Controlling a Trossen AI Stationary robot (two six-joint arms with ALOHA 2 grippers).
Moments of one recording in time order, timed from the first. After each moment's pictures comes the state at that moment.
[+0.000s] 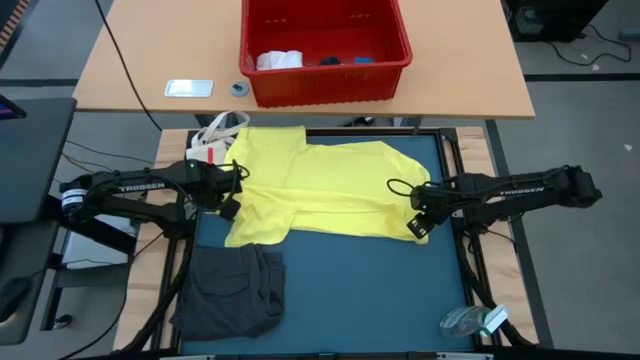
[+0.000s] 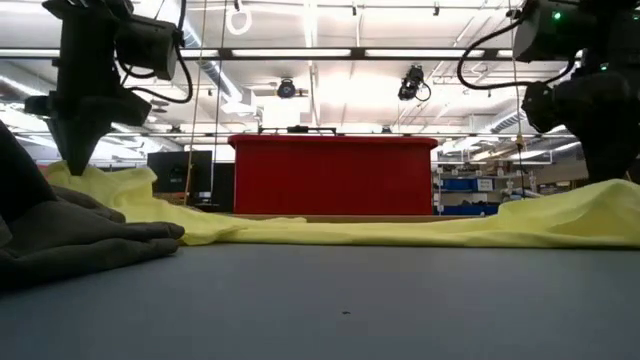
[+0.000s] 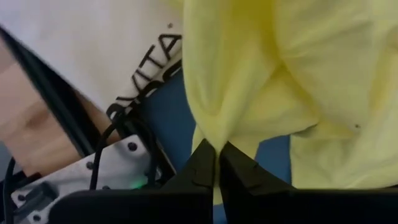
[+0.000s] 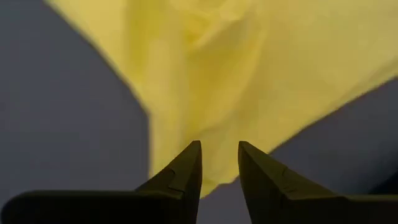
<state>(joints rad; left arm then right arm) 0.28 1.05 0.75 -1.29 -0.18 -0.81 -0.04 0.92 0.60 -1.02 -0.09 0.88</state>
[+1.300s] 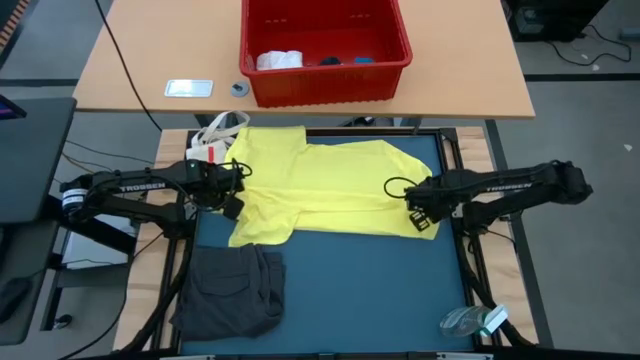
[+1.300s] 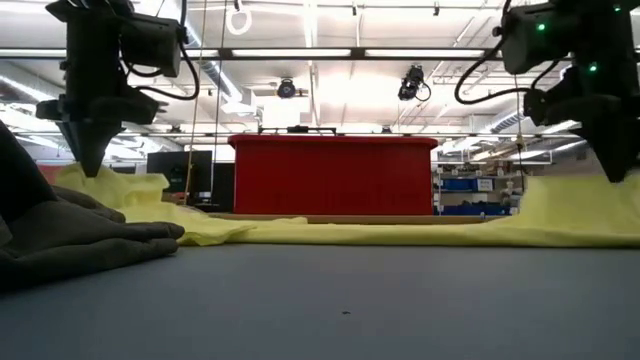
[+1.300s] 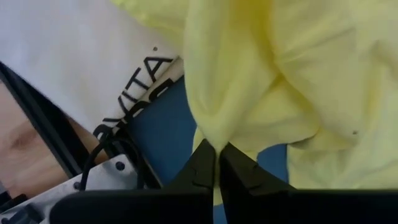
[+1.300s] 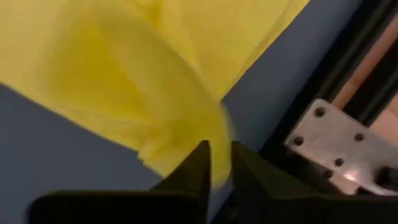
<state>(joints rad) 0.28 1.05 0.75 -1.22 -0.19 -0.79 -0.06 1.09 0.74 -1.32 0.07 1.02</state>
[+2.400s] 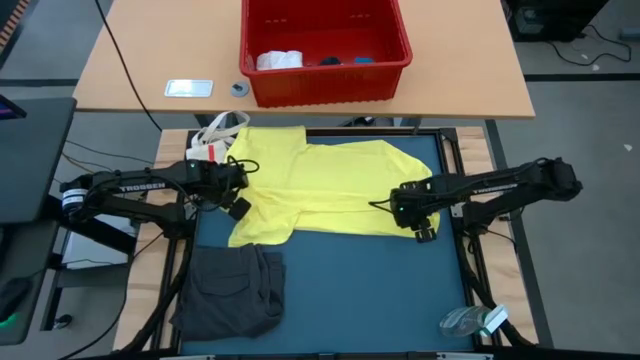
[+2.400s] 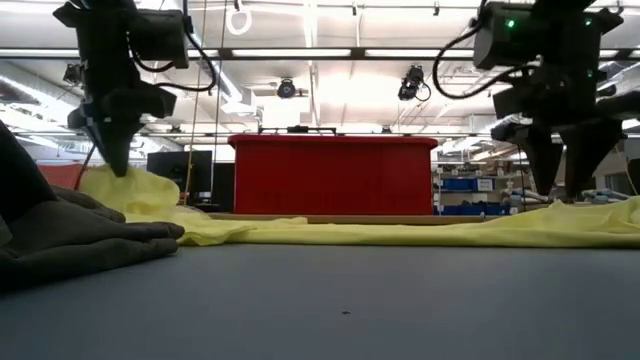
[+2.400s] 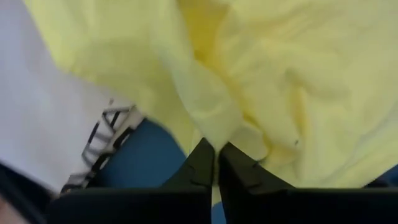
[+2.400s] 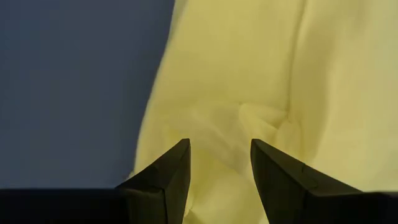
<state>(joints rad) 0.28 1.05 0.75 -1.06 -0.18 -0.62 -0.04 1.22 0.73 -0.97 0.04 -0.25</state>
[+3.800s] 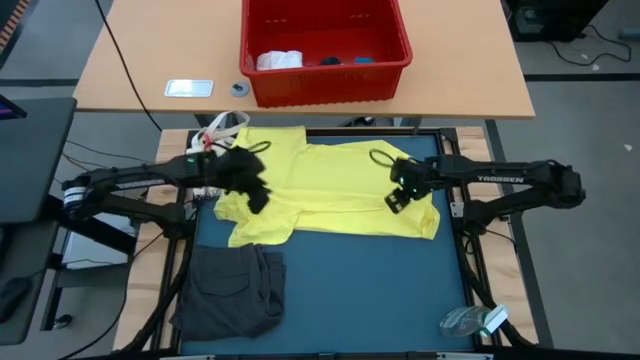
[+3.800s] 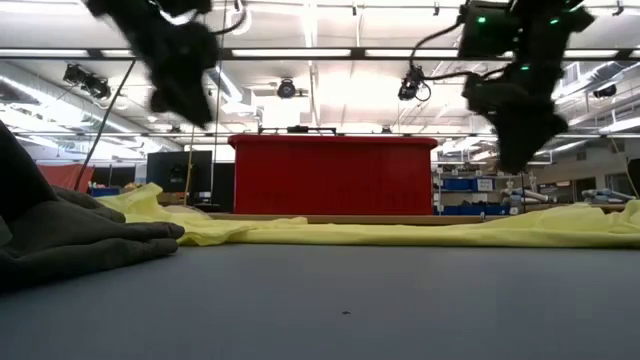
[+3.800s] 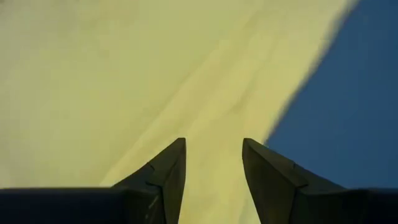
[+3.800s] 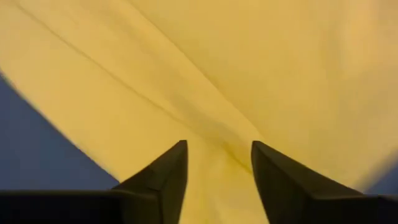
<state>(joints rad) 0.28 1.09 0.86 -0.63 -0.02 -0.33 -0.26 1.17 0.82 -0.91 0.09 0.68</state>
